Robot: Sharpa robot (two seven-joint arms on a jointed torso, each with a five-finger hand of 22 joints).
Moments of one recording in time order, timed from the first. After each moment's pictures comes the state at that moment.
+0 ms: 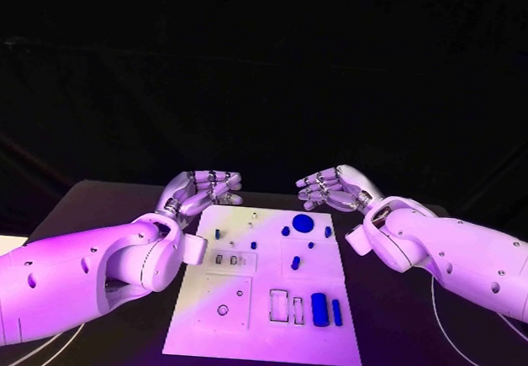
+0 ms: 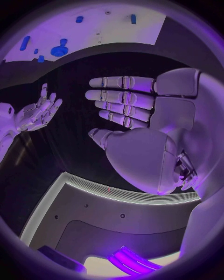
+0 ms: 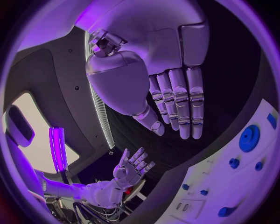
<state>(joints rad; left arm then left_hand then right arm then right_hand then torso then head) 1.12 -0.80 -0.01 1.55 -0.11 -0.50 0.52 1.38 0.00 0.06 0.20 0.16 0.91 0.22 0.14 0.08 1.01 0.16 0.18 0.09 1.14 0.11 0.25 0.20 0.16 0.91 0.22 0.29 0.13 1.21 -0.74 -0.04 1.33 -0.72 -0.33 0.32 1.25 0.09 0.23 -0.28 0.21 0.96 0.21 0.08 0.07 1.10 0.15 0.08 0.06 1.24 0.08 0.15 0.09 0.17 1.05 0.19 0.26 0.09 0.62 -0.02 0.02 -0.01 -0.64</state>
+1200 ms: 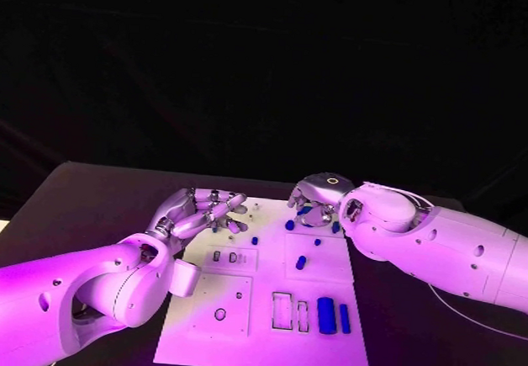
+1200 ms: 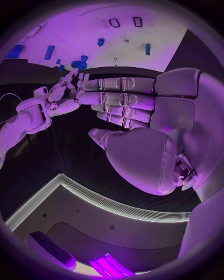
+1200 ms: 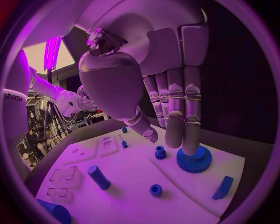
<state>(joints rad) 1.12 -0.86 0.00 1.73 -0.15 -0.44 0.45 1.39 0.00 0.06 0.20 0.16 0.99 0.19 0.13 0.08 1.12 0.13 0.17 0.10 1.25 0.06 0.44 0.40 0.16 1.05 0.17 0.37 0.16 1.28 -0.71 -0.03 1.38 -1.75 -0.20 -0.11 1.20 -0.03 0.31 -0.24 0.20 1.06 0.14 0.07 0.07 1.17 0.07 0.07 0.06 1.47 -0.02 0.71 0.52 0.17 1.33 0.06 0.68 0.32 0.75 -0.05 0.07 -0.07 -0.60</state>
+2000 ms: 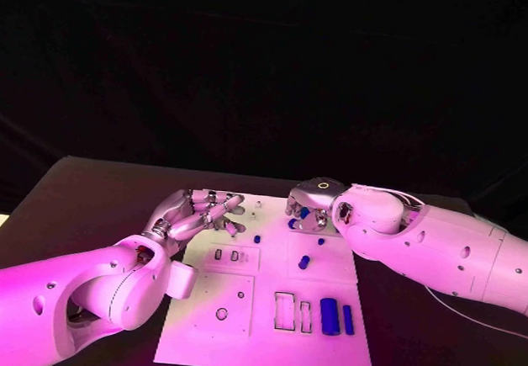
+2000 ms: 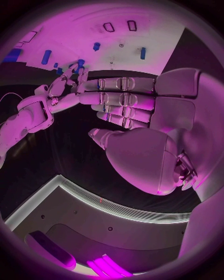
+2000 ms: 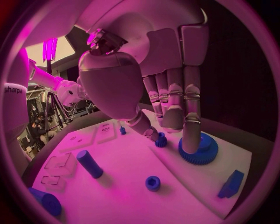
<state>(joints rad) 1.12 -0.87 0.00 1.74 -0.15 -0.44 0.45 1.39 0.00 0.06 0.20 0.16 0.99 0.20 0.12 0.08 1.11 0.13 0.17 0.10 1.24 0.06 0.45 0.41 0.16 1.05 0.17 0.37 0.16 1.28 -0.68 -0.03 1.35 -1.82 -0.11 -0.12 1.21 -0.03 0.35 -0.21 0.19 1.08 0.12 0.07 0.07 1.17 0.07 0.07 0.06 1.46 -0.02 0.89 0.72 0.17 1.31 0.06 0.76 0.37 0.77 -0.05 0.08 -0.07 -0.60</state>
